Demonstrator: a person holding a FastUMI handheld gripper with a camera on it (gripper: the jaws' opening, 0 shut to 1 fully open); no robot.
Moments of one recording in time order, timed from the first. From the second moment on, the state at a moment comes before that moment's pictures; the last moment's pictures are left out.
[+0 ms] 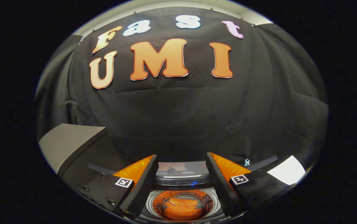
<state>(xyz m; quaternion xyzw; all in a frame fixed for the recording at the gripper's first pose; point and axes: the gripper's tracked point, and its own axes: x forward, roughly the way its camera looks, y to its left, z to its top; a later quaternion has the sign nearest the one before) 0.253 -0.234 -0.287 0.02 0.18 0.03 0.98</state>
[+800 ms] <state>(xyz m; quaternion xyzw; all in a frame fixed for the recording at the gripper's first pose) 0.207 -0.229 -0.400 0.04 0.29 0.04 0.96</state>
